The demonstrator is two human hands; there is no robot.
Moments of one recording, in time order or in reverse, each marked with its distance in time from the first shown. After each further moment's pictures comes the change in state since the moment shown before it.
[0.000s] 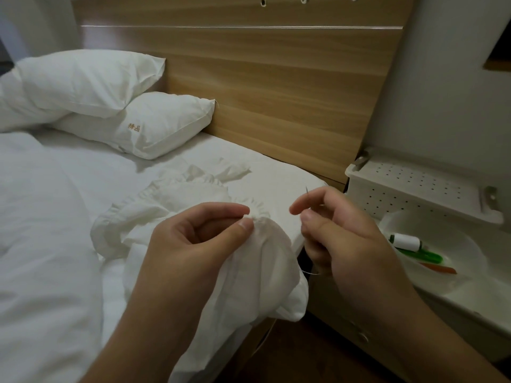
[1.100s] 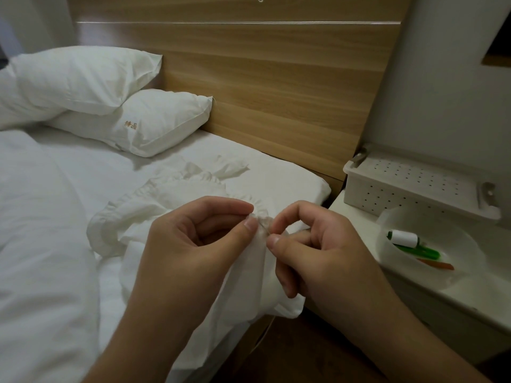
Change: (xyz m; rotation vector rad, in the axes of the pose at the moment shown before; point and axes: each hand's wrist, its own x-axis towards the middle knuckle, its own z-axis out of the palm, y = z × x) left_hand -0.004 0.001 0.003 0.105 -0.039 0.163; right_hand -0.011 -0.010 0.014 0.032 -0.162 0.052
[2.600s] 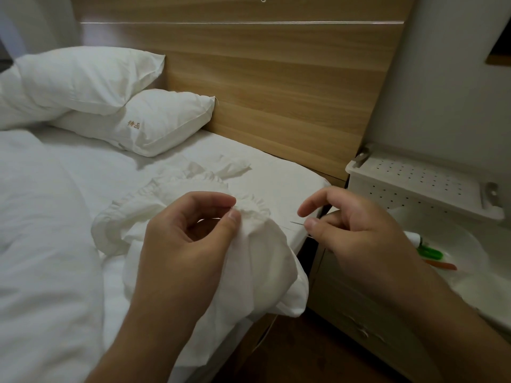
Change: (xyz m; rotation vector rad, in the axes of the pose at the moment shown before) left_hand 0.004 -0.008 -0.003 0.097 0.152 0.018; right_hand 0.012 0.004 -0.038 -0.382 0.106 -0.040
